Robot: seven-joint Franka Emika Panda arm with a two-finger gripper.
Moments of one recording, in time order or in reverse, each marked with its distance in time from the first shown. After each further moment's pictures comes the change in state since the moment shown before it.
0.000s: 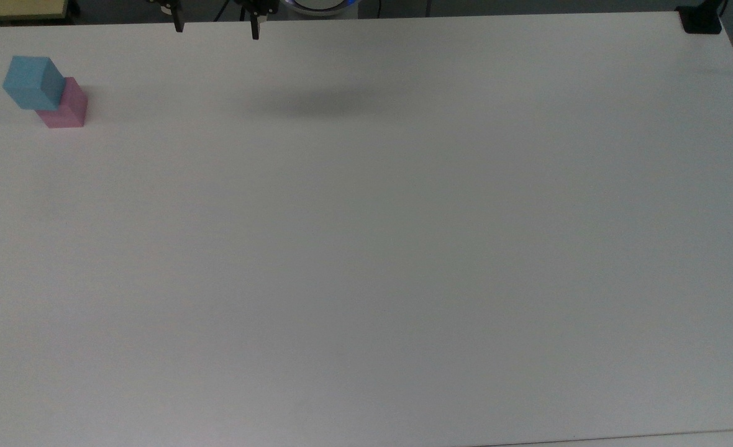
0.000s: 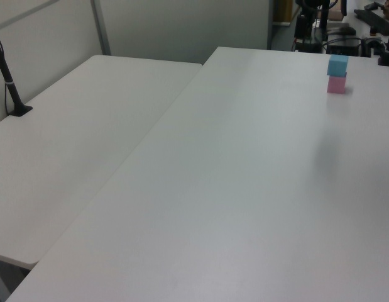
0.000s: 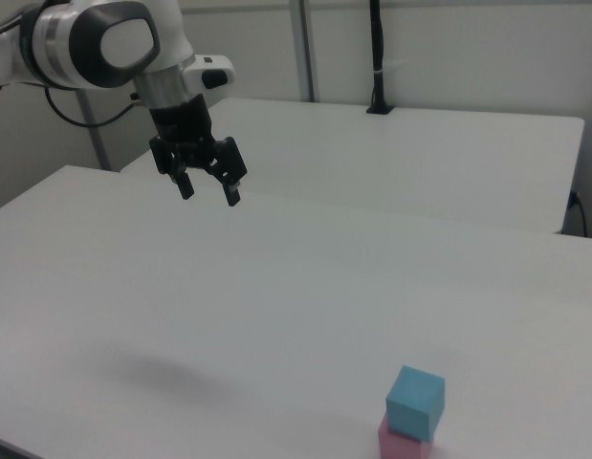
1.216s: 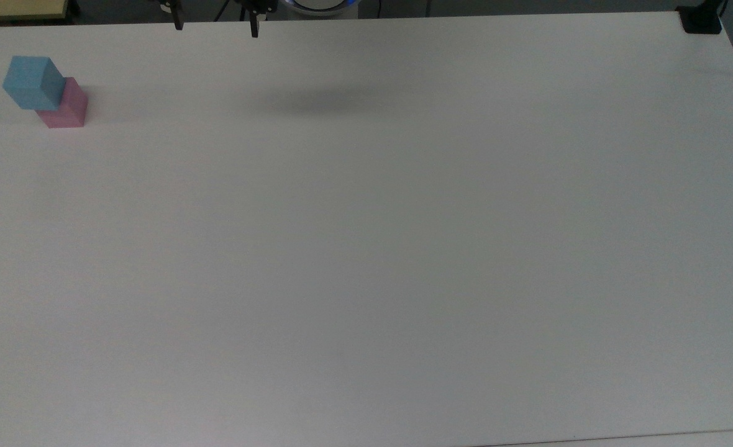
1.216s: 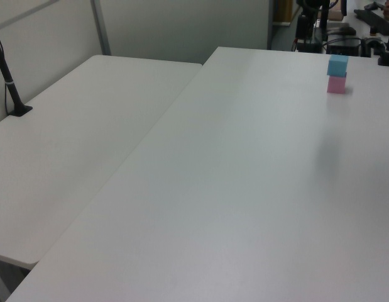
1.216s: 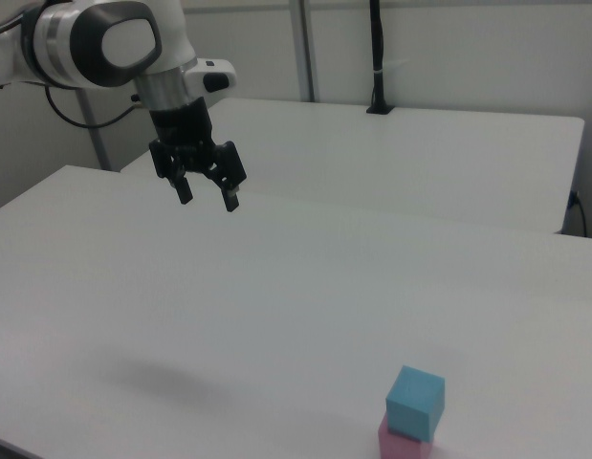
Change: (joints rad) arm -0.007 0.000 0.000 0.002 0.000 -0.033 0.000
